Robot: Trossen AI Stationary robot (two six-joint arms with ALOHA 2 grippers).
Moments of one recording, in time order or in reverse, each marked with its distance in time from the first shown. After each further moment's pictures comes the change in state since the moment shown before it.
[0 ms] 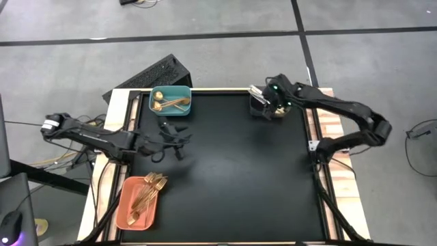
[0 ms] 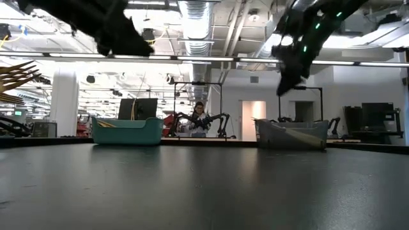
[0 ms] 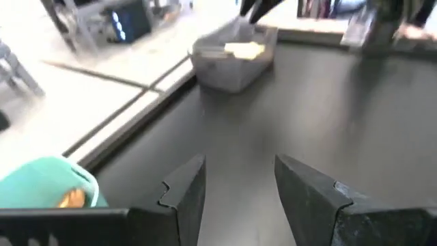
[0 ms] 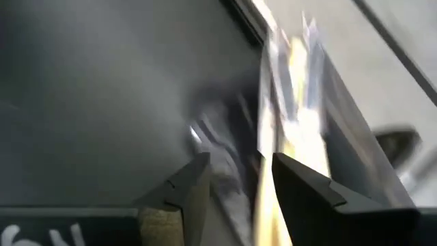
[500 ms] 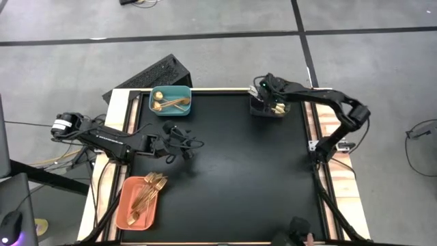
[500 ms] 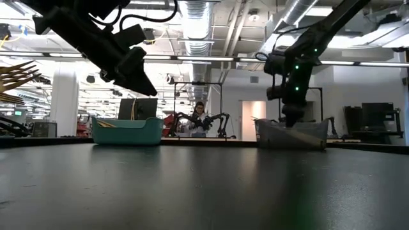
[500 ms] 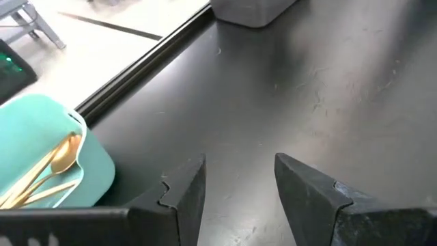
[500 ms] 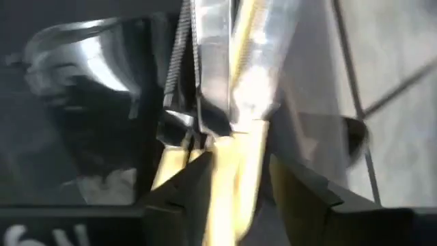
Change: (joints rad) left arm 0.044 0.213 0.000 -0.017 -0.012 -0.117; right arm -0.102 0.262 0.001 0.136 0.213 -0.363
